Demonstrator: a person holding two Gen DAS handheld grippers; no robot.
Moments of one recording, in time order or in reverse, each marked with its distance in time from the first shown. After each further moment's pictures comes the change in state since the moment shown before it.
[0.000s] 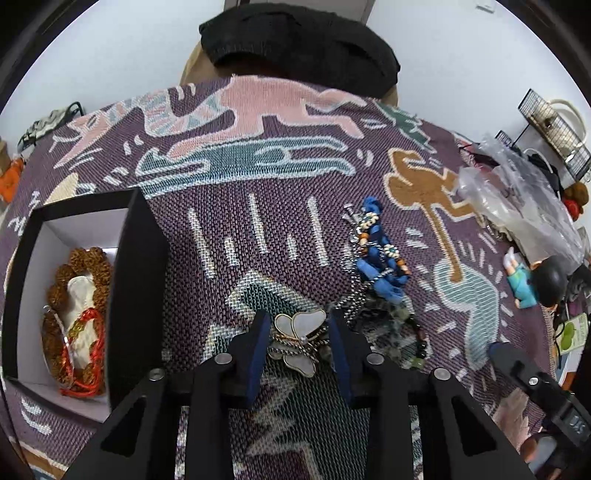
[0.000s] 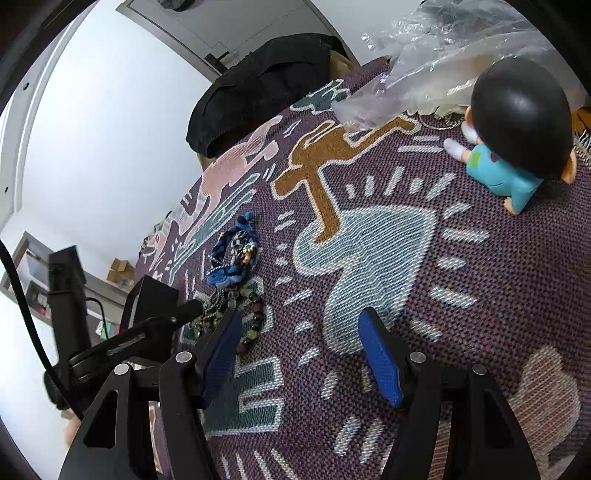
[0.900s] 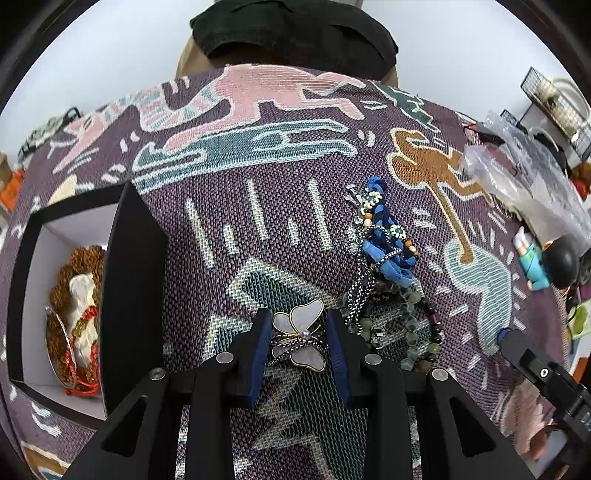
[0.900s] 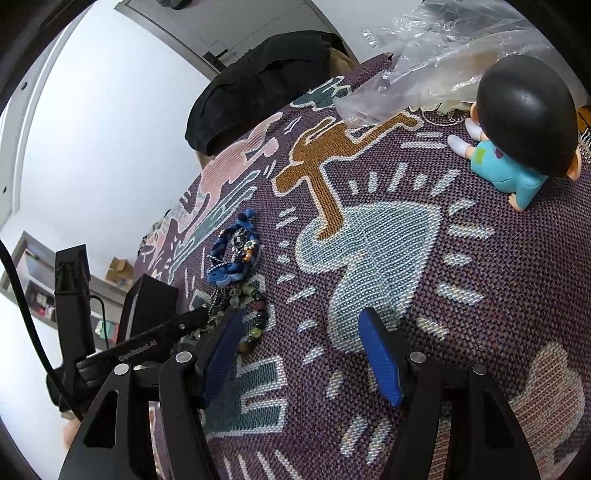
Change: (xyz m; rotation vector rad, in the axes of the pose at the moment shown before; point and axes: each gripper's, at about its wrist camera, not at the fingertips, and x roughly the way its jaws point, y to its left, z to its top) left arm 0.004 -0.007 -0.004 0.053 0.041 0.049; right arm 0.008 0.007 -0.002 -0.003 0.011 -0.004
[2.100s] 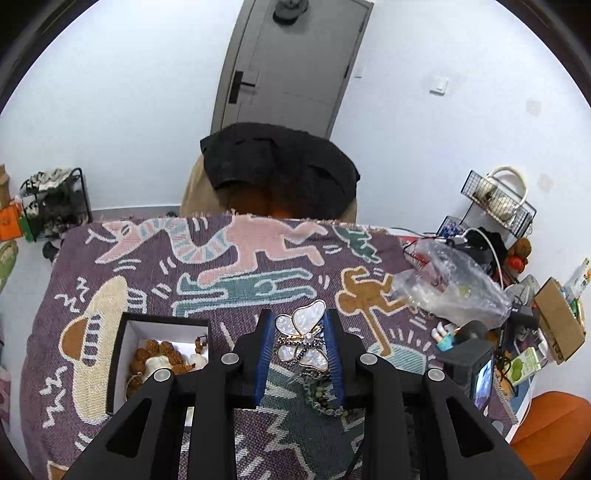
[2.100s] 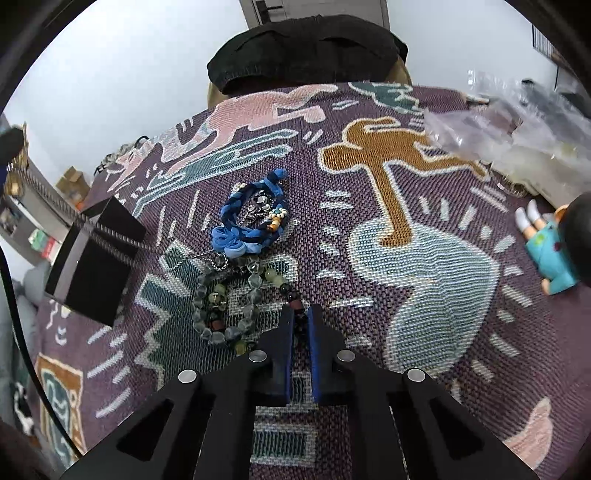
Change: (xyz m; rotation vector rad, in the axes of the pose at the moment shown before) left arm -0.147 0.026 0.001 -0.032 -0.439 -0.146; right arm 0.046 0.073 -0.008 -0.362 0.080 -0.271
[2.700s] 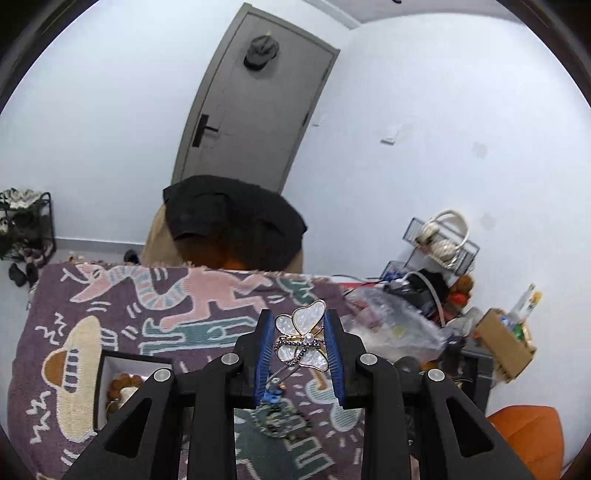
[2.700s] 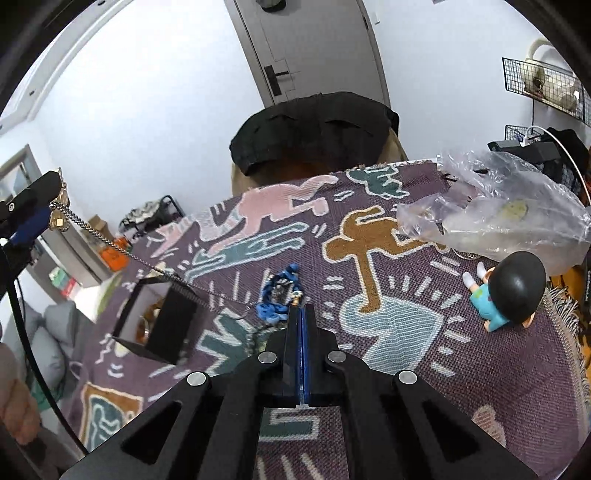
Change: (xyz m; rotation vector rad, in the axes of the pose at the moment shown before) left arm -0.062 -0.017 0.017 0.000 -0.178 -0.201; right arm -0.106 -0.008 0.014 0.043 -0.235 0.090
